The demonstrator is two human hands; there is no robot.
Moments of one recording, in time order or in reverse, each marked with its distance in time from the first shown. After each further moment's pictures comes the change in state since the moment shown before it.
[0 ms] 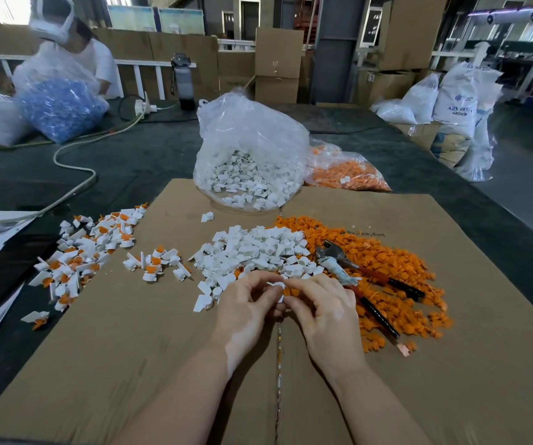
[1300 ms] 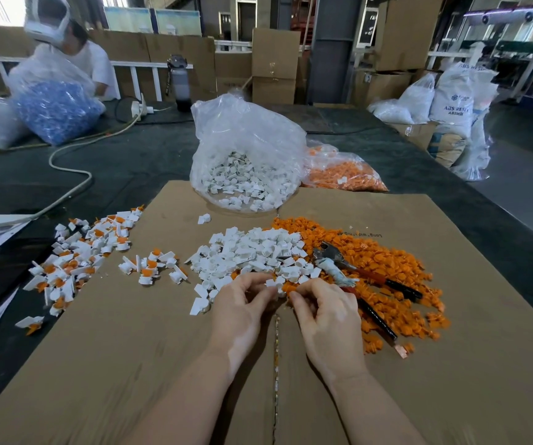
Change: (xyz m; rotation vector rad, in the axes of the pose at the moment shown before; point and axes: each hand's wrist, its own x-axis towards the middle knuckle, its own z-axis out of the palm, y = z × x) left_hand 0.006 -0.008 0.000 0.178 0.128 0.018; right_hand -0.002 0.003 0.003 -0.030 0.085 0.080
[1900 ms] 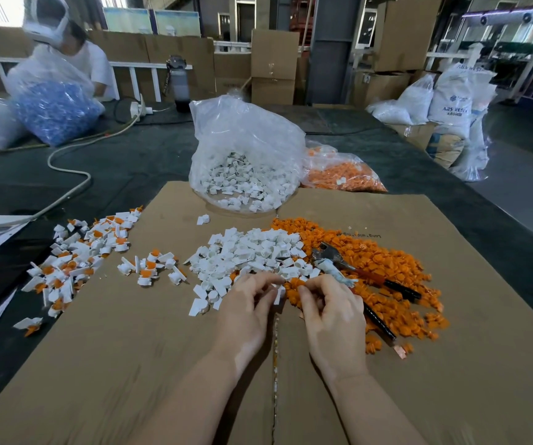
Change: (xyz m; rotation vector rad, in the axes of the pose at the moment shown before) left_hand -0.001 0.000 0.003 0.274 -0.031 0.204; right_hand 0.000 0.002 0.001 0.022 0.093 0.074
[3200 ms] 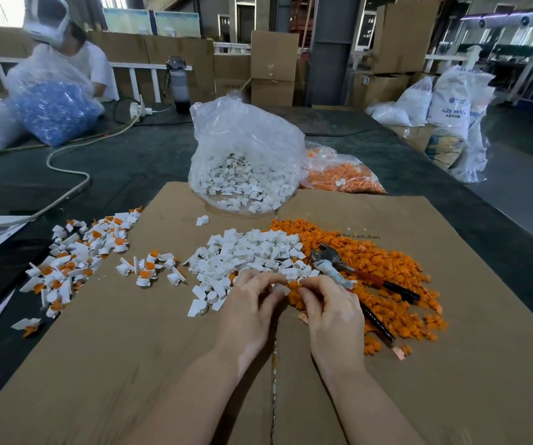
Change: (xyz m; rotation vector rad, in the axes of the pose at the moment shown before) left_hand 0.002 0.002 0.002 0.044 -0.020 0.050; right_hand 0.002 0.001 0.003 0.047 0.017 0.006
